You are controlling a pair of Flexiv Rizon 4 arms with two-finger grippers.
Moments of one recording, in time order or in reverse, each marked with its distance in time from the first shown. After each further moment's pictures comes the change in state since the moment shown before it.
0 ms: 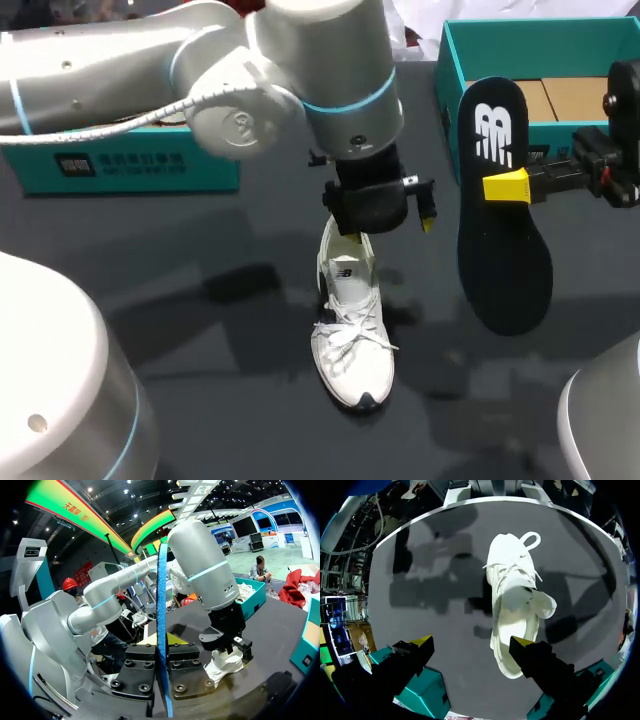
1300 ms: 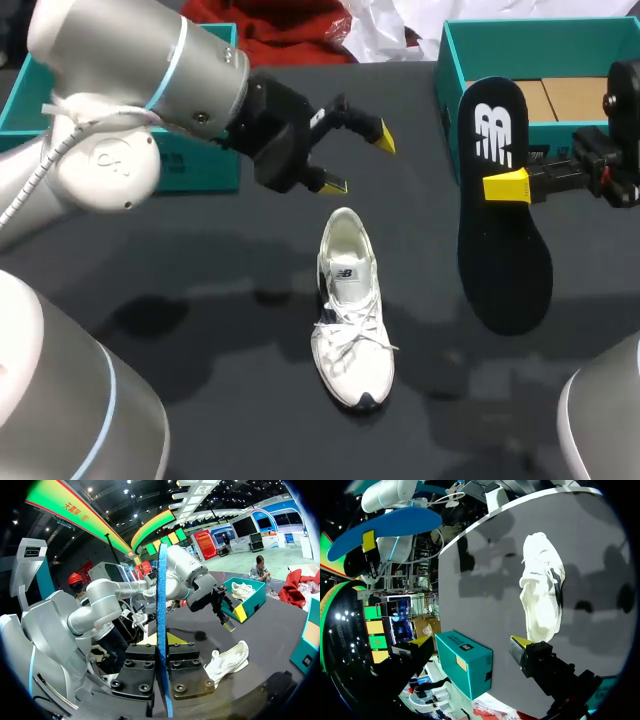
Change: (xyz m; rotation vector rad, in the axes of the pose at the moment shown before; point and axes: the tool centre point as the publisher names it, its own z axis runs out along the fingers) left arm 0.007 0.027 -0.099 -0.023 -0.641 0.019; right arm 0.000 0.000 0.000 0.000 0.000 0.000
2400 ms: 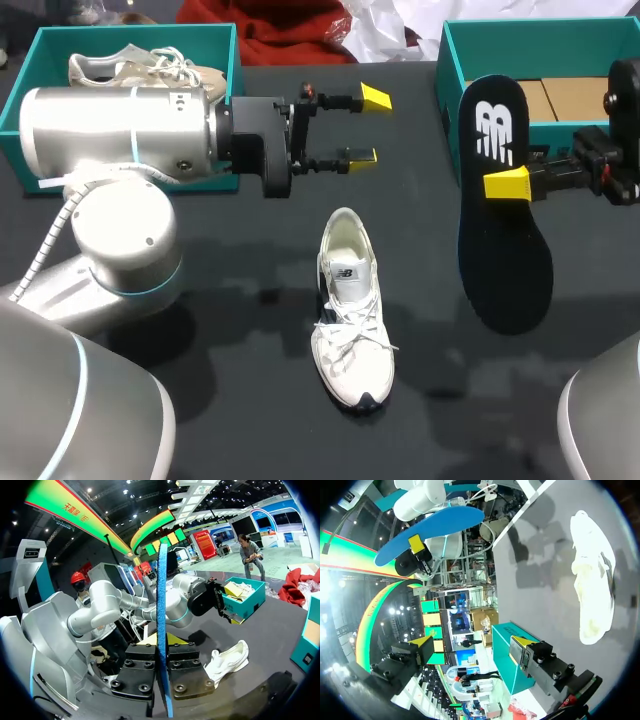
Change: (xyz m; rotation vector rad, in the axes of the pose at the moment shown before) left arm -0.052 0.011 -0.020 -0.068 -0.545 0.022; right arm -0.003 0.001 -0.001 -0.008 -0.007 0.033
